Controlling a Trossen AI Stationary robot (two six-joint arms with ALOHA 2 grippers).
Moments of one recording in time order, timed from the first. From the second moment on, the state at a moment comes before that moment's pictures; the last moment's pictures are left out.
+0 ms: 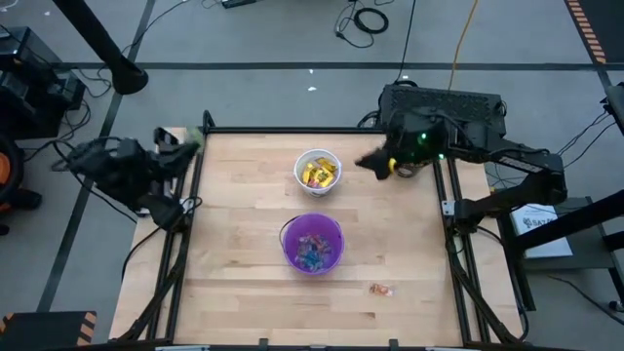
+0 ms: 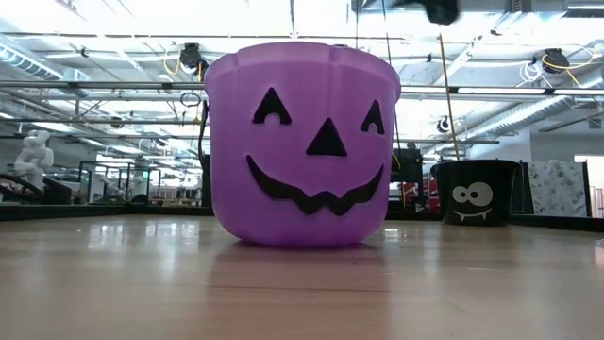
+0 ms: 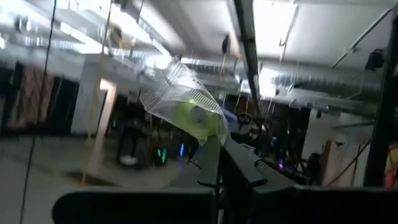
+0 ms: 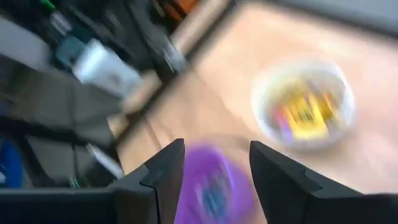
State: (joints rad) left arm -0.55 0.64 0.85 0.47 -0.81 0.29; right arm -0.19 1.23 1.48 -0.81 -0.08 0.78
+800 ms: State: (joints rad) left arm -0.37 1.21 1.01 -0.30 -0.08 -0.52; right arm 0.50 1.29 1.12 -1.00 -0.16 1.13
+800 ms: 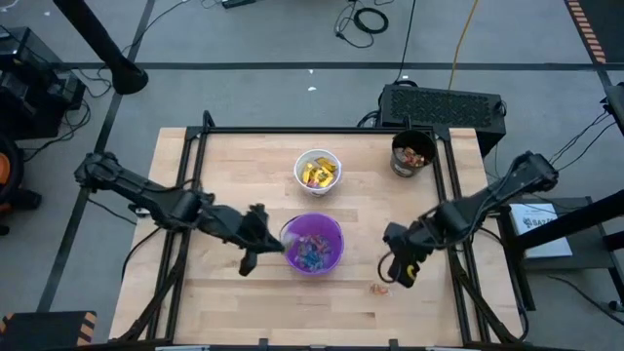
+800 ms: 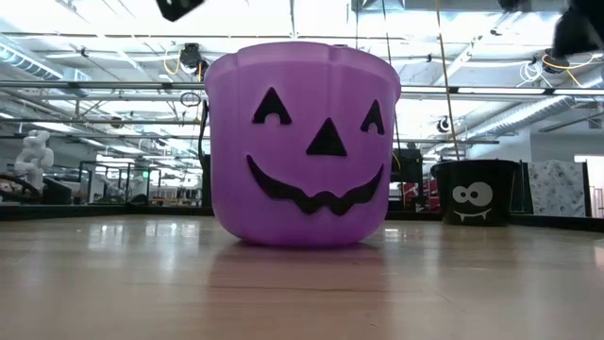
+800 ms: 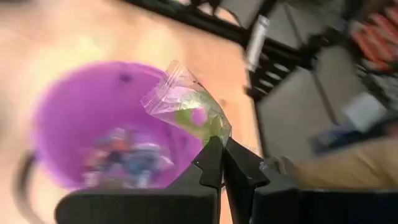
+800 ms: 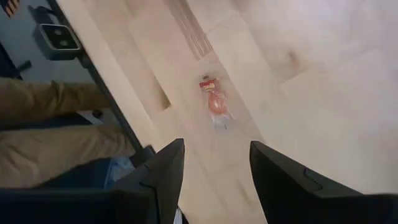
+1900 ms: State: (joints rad) left arm -0.02 1.36 1.06 -0.21 0.40 -0.88; right arm 0.70 1.50 0.81 -0.50 -0.04 0.95
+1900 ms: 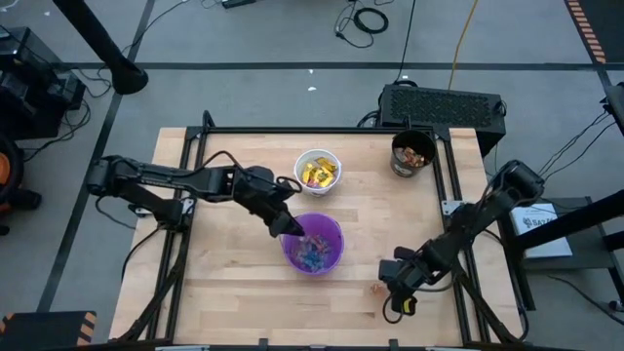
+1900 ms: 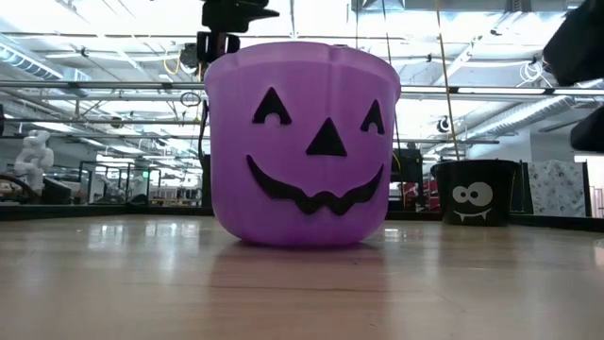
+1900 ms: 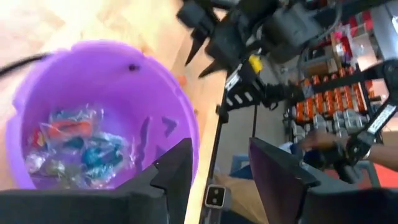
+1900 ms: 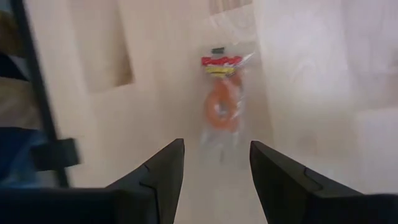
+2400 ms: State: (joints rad) left arm -0.02 1.31 1.06 -0.22 0.31 -0.88; right arm 0.69 1.64 0.81 -0.49 -0.06 0.87
